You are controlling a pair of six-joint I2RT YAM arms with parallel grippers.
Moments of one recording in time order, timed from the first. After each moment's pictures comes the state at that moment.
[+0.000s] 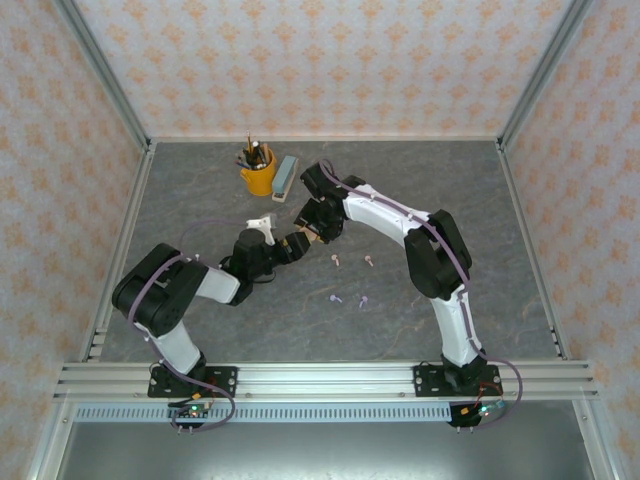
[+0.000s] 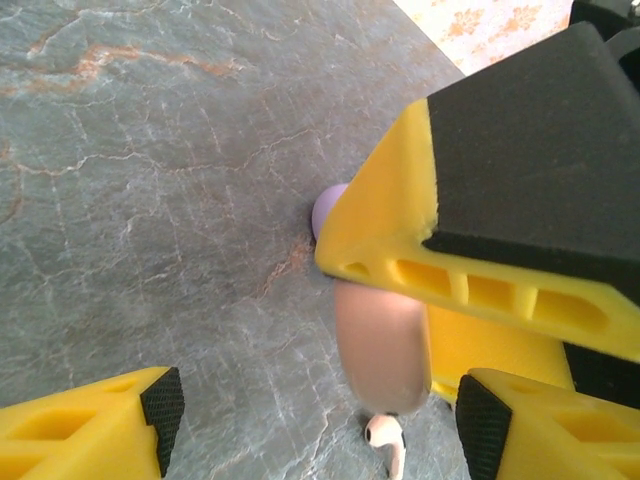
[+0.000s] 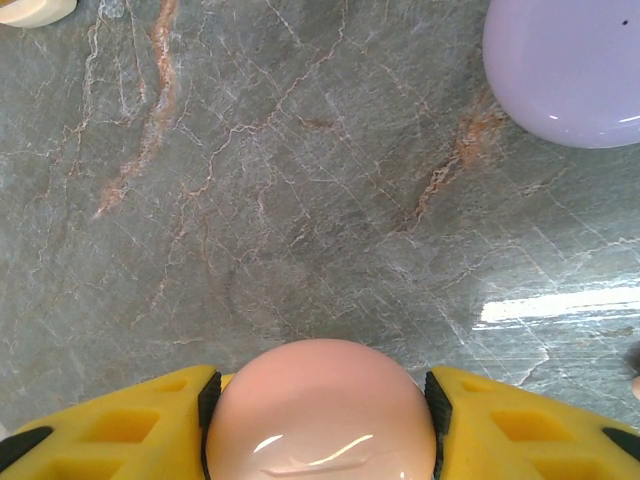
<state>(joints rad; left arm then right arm) -0.44 1.71 0.48 0.83 0.20 -0.82 0.68 2.13 1.75 -0.78 -0.20 1.15</state>
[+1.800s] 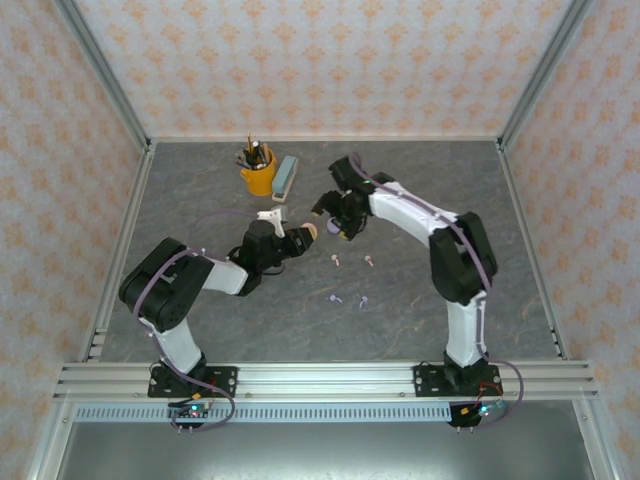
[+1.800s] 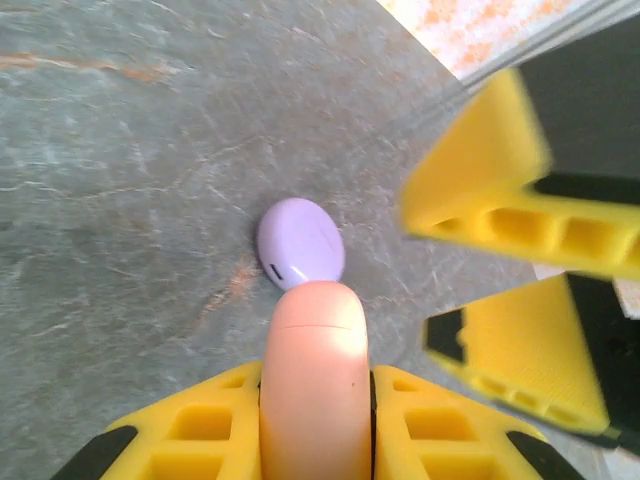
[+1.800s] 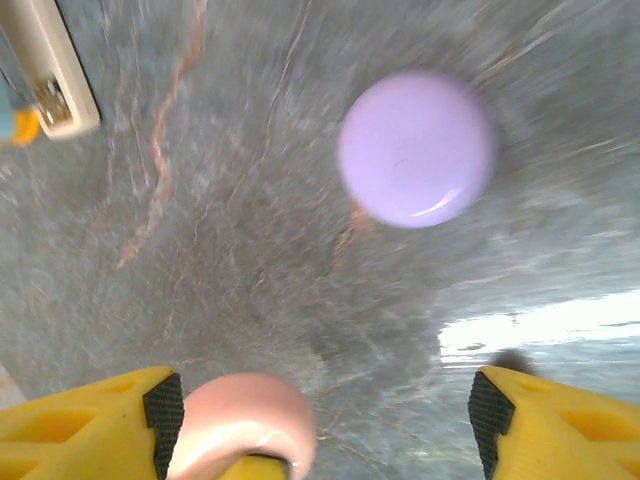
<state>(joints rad) -0.46 1.74 0.60 0.74 0.24 -0.81 0.55 1.94 1.55 -0.71 -0.23 1.12</state>
